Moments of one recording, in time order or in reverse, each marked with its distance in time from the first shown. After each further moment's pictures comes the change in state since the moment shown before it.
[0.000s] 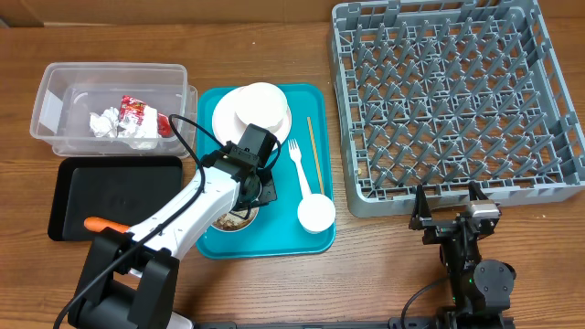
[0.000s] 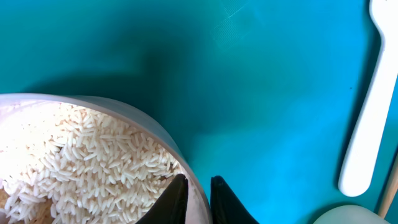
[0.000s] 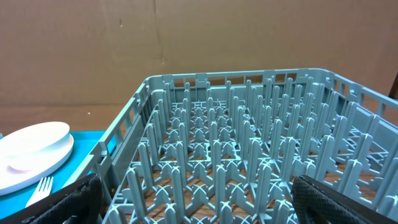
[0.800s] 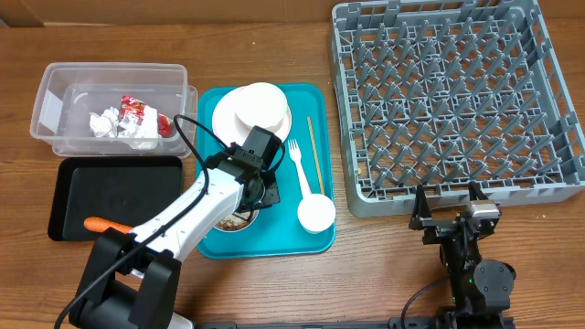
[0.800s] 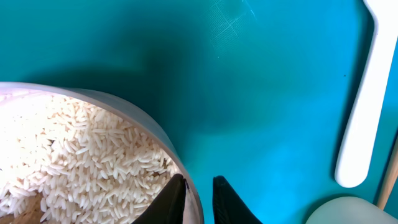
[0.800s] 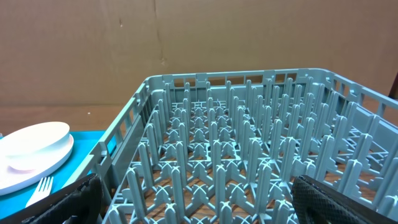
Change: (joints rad) left arm -0.025 0.000 0.000 -0.004 -0.001 0.000; right arm 0.000 0.000 0.000 0.000 0.000 0.001
